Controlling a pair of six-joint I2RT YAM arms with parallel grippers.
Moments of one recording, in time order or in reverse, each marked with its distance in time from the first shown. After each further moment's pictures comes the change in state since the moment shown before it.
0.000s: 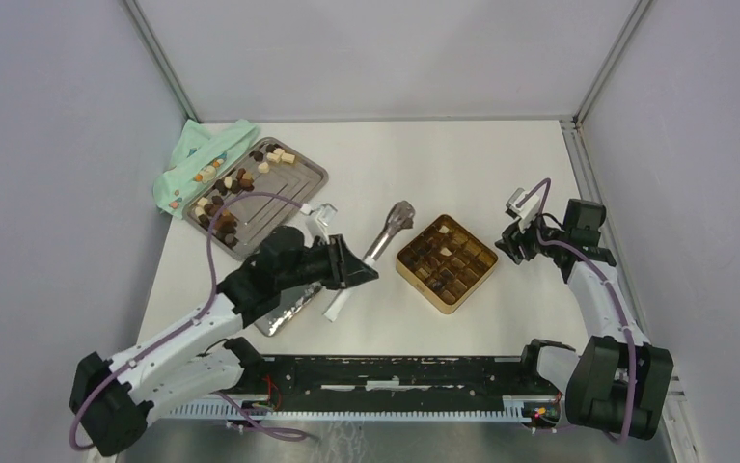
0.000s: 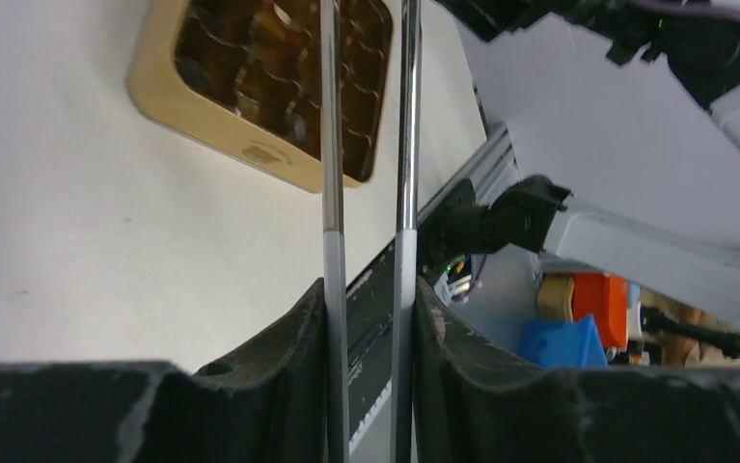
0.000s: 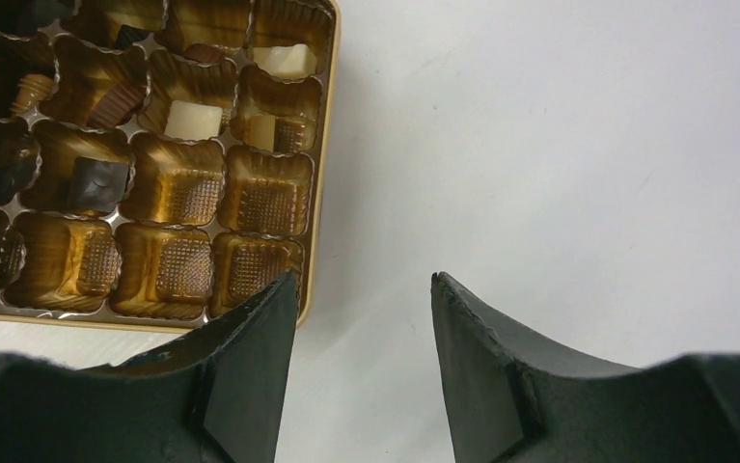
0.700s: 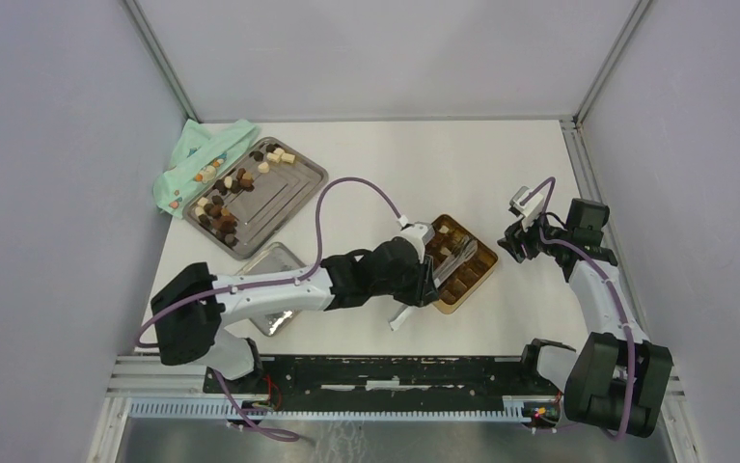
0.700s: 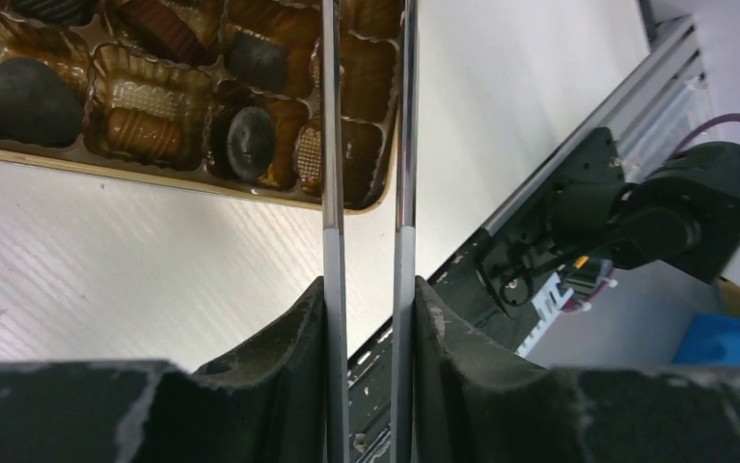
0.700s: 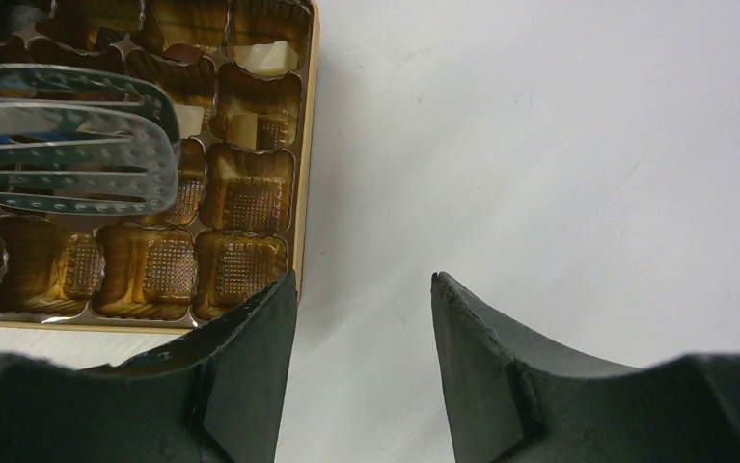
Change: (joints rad) left arm -0.487 0.642 0.369 0.027 -0.405 0.092; right arm -0.031 0.011 0.000 0.024 0.000 0.021
